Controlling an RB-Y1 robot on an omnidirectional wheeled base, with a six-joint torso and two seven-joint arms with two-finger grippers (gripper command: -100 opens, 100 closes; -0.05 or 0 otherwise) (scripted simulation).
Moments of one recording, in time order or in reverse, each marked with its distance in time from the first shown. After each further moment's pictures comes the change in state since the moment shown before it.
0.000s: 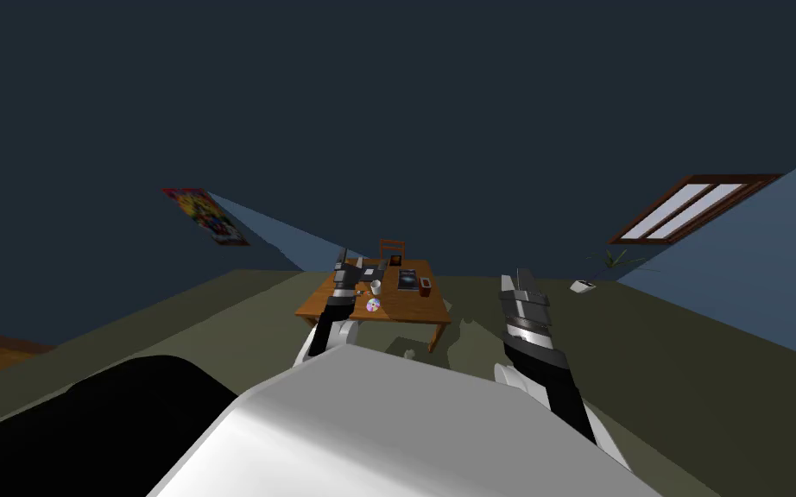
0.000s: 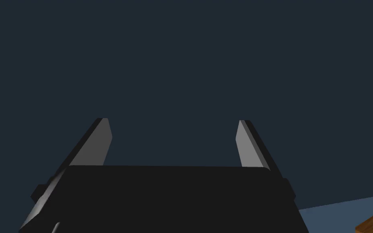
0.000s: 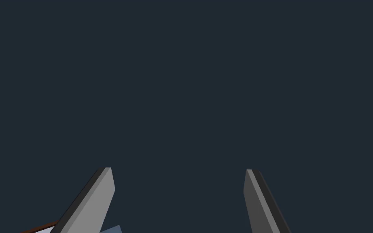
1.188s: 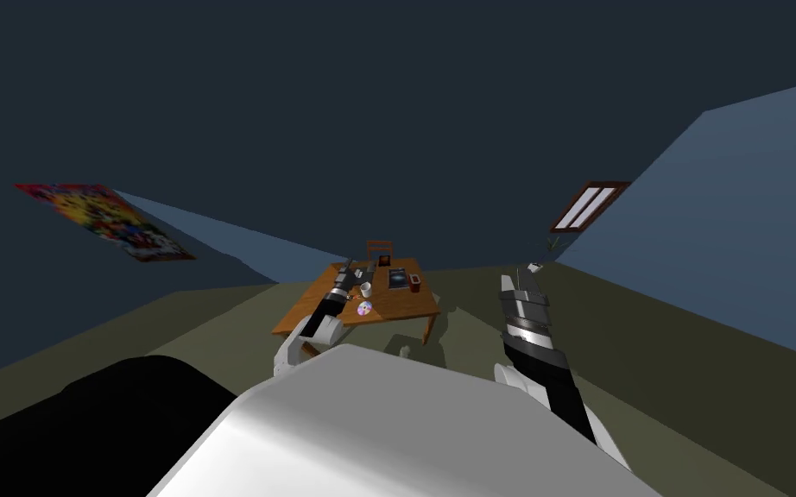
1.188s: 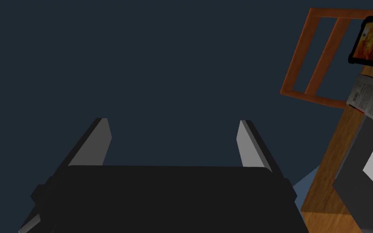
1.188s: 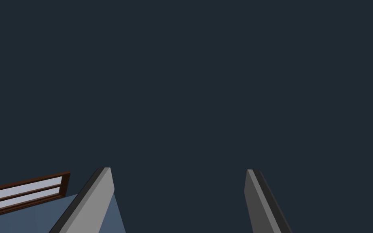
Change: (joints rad) left arm -0.051 0.268 0.112 0.155 0.056 0.243 0.056; right arm 0.000 0.000 0.000 0.000 0.000 0.000 0.000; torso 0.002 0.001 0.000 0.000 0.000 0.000
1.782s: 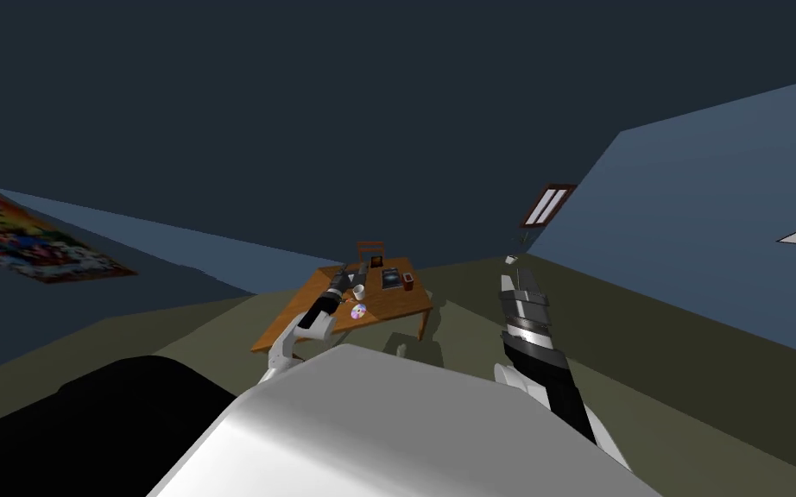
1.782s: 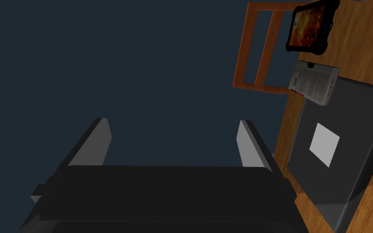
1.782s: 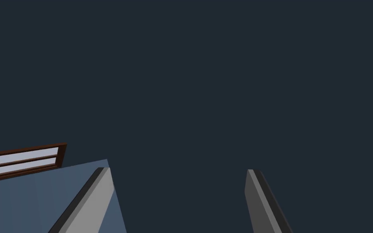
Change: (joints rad) left arm -0.036 0.070 0.074 0.105 0.037 0.168 0.036; right arm 0.000 0.000 0.000 0.000 0.000 0.000 0.000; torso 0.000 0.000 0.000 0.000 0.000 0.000
